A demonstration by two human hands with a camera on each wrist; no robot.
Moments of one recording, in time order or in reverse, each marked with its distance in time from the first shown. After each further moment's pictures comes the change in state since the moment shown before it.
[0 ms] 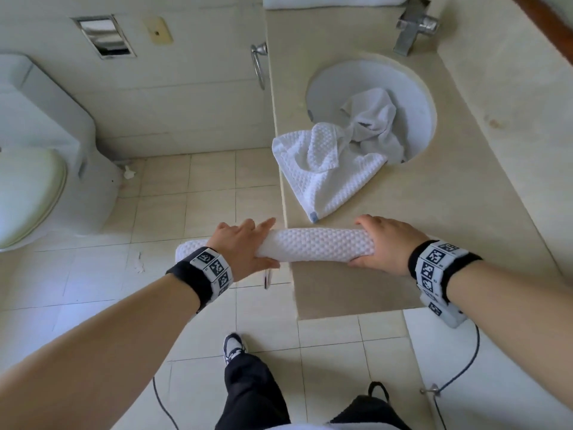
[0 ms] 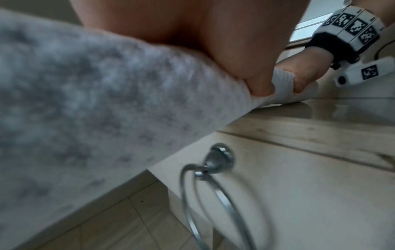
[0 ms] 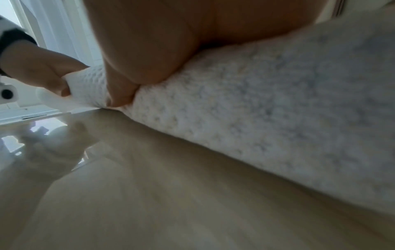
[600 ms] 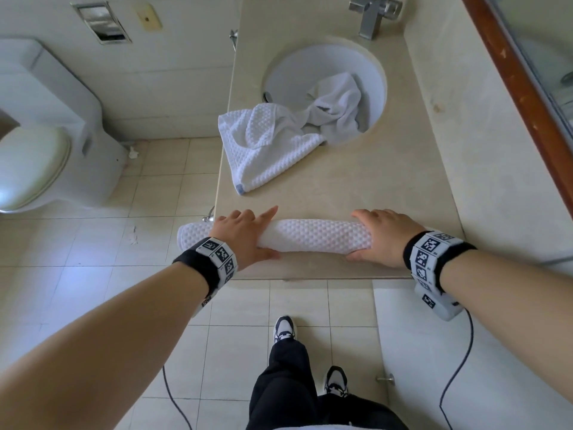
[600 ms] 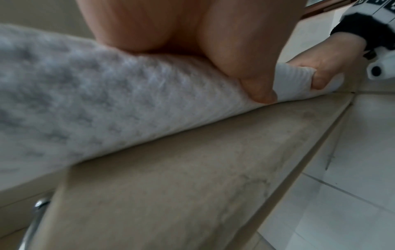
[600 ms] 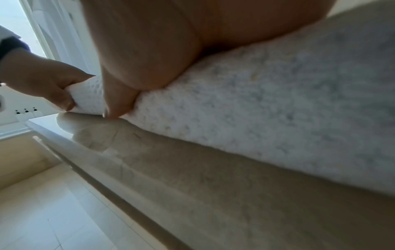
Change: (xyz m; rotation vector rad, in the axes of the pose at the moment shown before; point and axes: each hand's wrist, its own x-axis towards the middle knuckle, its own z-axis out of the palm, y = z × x) left_hand 0.023 0.189 -0.003 -0.012 -0.028 -0.163; right_hand -0.077 0.162 0.008 -0.064 -0.063 -0.076
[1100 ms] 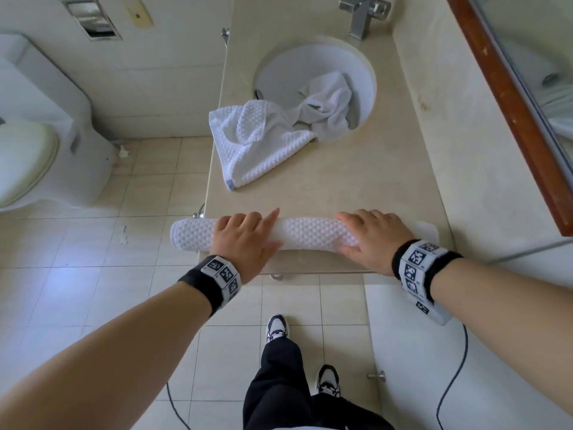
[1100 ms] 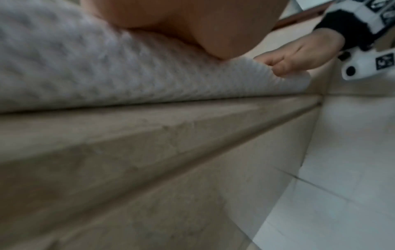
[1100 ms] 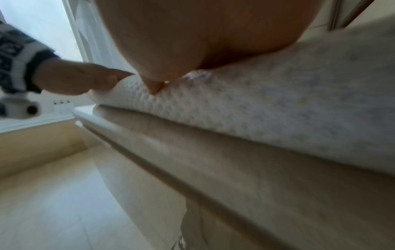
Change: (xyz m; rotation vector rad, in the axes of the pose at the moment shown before) left_hand -0.024 0.039 0.013 -0.023 0.277 -0.002; right_hand -0.023 -0.010 0.012 -0.191 0.163 -0.096
